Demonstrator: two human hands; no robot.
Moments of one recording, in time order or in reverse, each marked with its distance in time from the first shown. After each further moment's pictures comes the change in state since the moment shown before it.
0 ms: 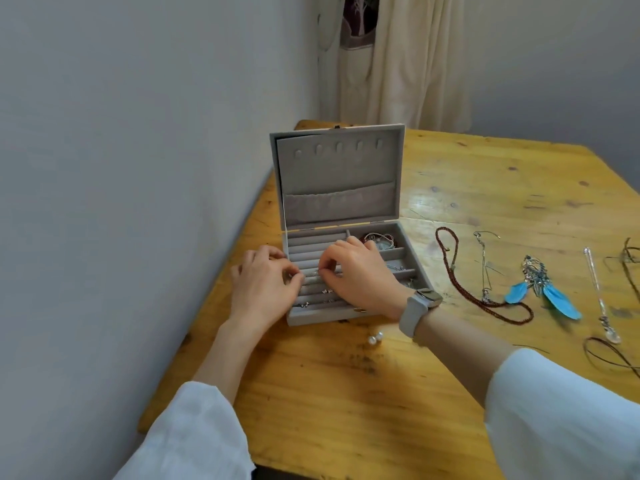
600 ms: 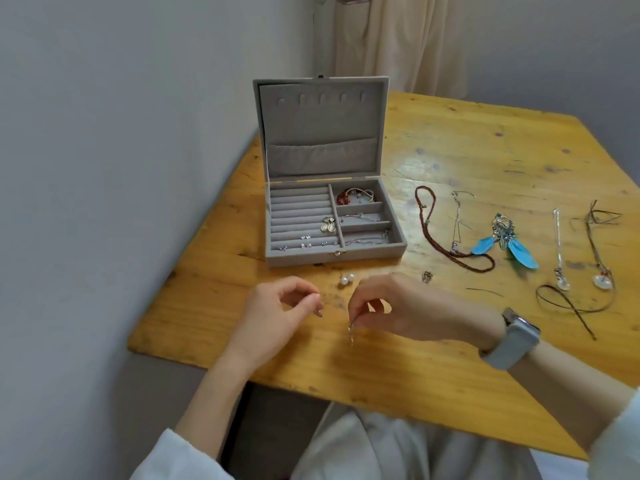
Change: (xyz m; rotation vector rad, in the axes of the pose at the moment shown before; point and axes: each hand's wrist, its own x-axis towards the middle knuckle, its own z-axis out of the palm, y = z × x) left_hand -0.115 0.045 -0.006 -0.825 -0.217 -0.038; right_hand -0.117 -0.009 -0.074 0.270 -0.574 -0.025
